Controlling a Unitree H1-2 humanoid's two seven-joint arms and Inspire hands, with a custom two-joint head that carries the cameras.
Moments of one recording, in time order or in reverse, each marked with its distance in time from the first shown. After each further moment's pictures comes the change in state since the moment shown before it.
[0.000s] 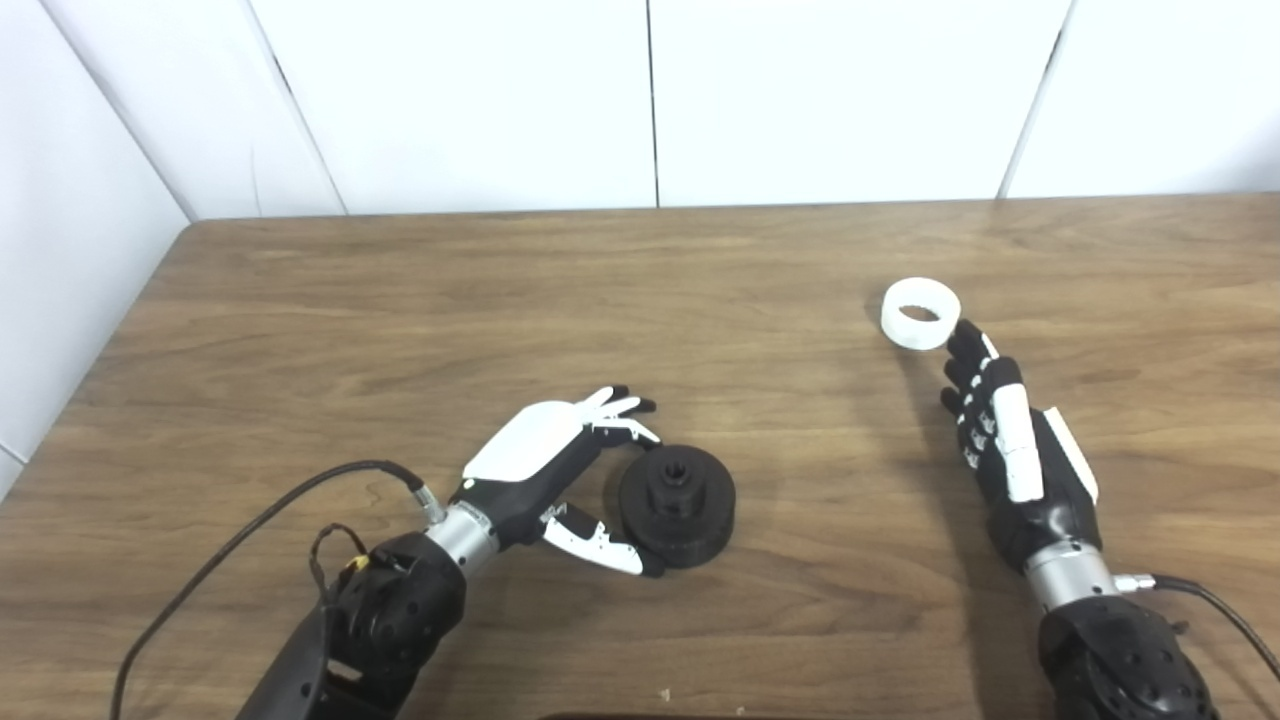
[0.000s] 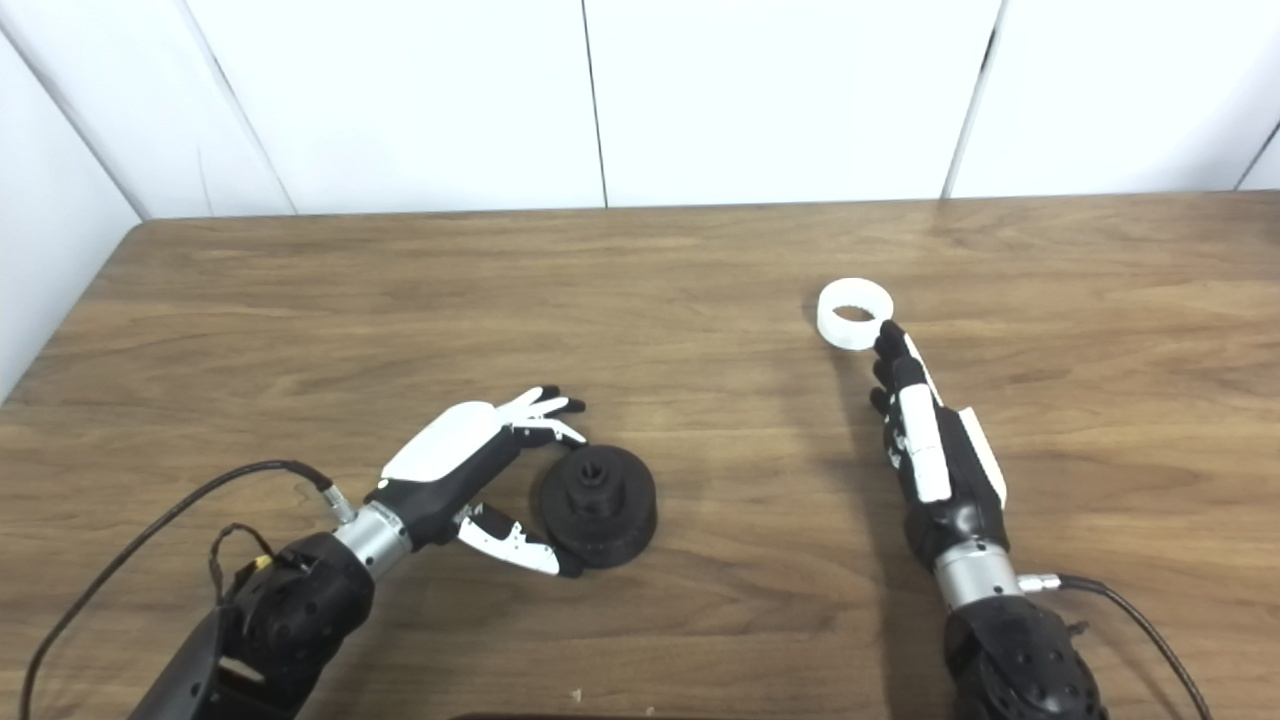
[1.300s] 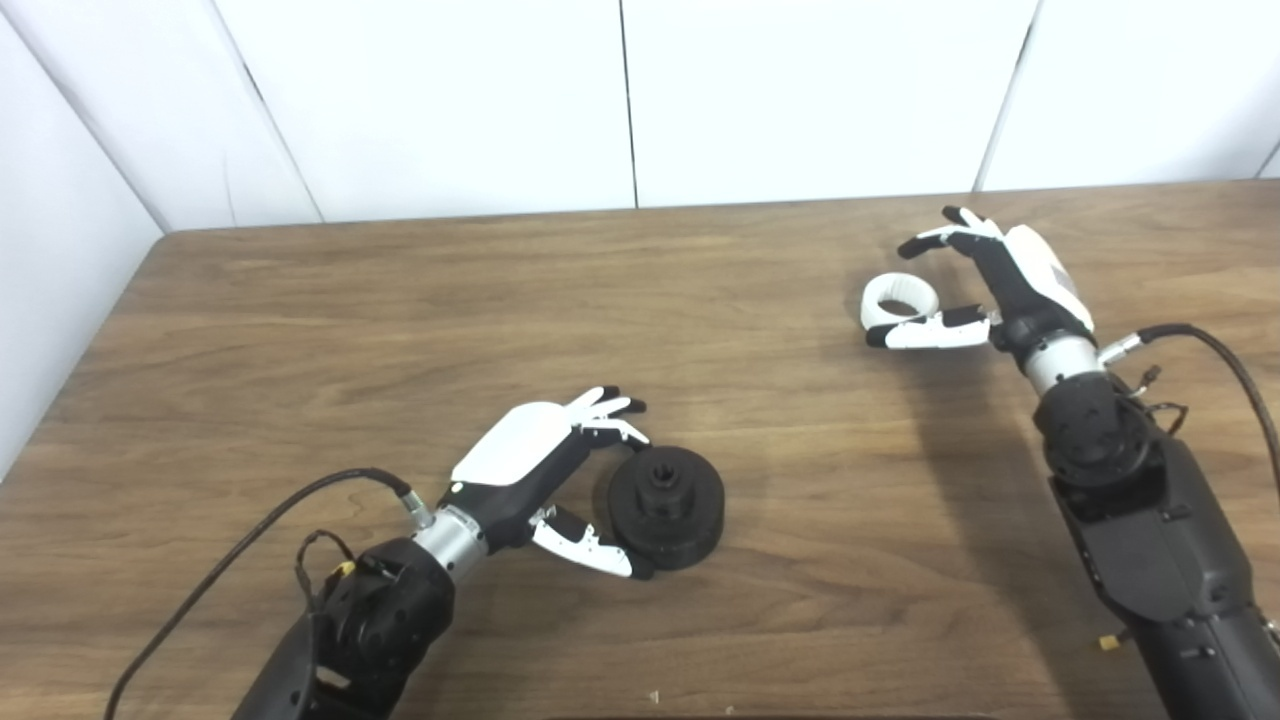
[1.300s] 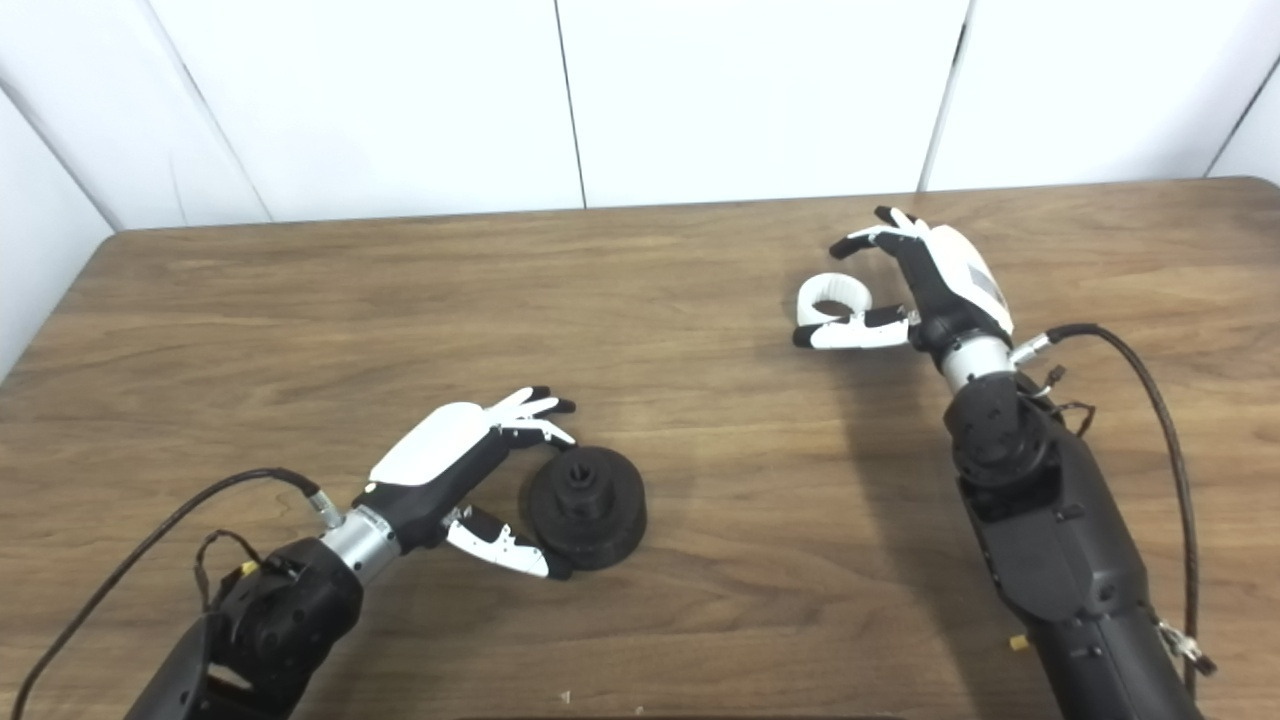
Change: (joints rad) left arm 0.000 -0.003 0.012 0.014 0.010 -0.036 0.007; right arm -0.446 -0.256 0.182 0.371 -0.594 0.065 0.012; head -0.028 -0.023
